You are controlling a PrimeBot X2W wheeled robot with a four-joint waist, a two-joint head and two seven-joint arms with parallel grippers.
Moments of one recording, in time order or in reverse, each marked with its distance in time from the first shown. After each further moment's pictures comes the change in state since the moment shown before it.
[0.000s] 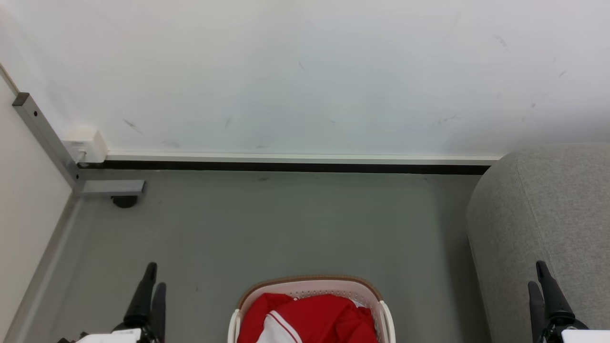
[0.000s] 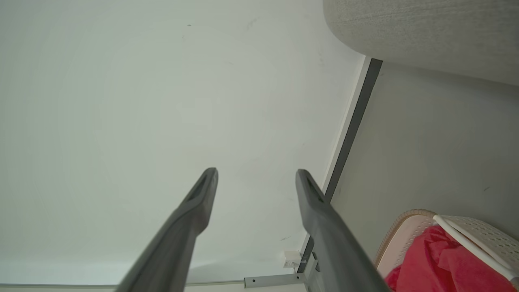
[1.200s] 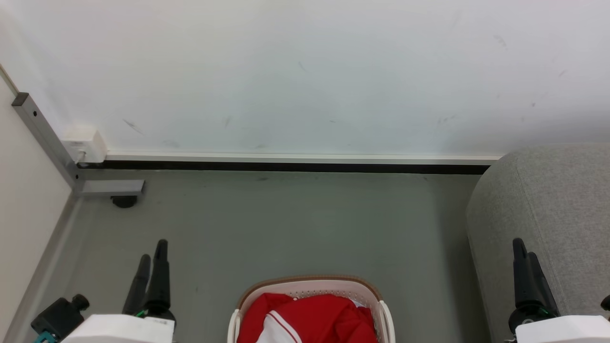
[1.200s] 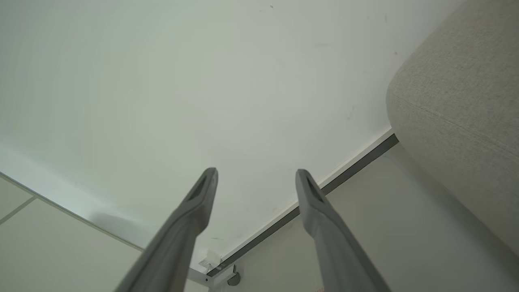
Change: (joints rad) left arm -0.006 0.011 -0.032 -0.124 0.691 0.000 -0.144; right arm 0.000 -0.003 0.092 -0.117 -0.562 0.000 -0.141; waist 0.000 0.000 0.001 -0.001
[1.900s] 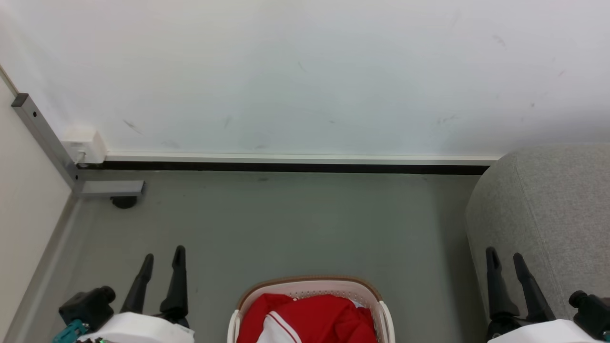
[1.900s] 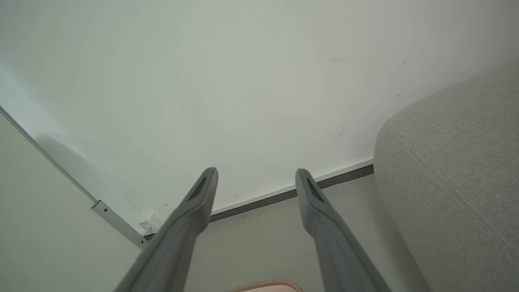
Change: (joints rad) left arm -0.001 0.047 -0.077 0.019 0.385 0.062 -0.062; right arm 0.000 -0.003 0.049 0.035 -0.396 0.000 -0.062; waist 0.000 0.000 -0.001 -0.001
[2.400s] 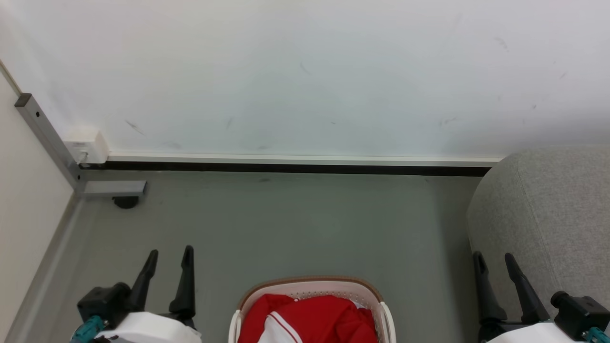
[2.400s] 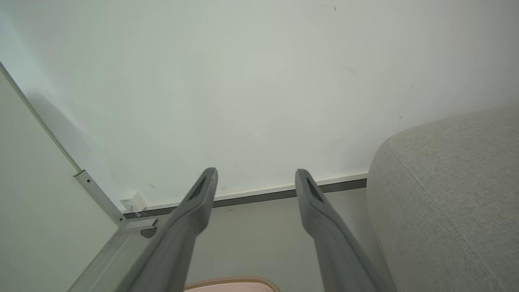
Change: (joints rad) left arm -0.011 0.034 -0.058 0.012 0.140 0.040 -0.035; right arm -0.006 -0.001 0.026 0.037 -0.178 0.000 -0.036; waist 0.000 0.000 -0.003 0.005
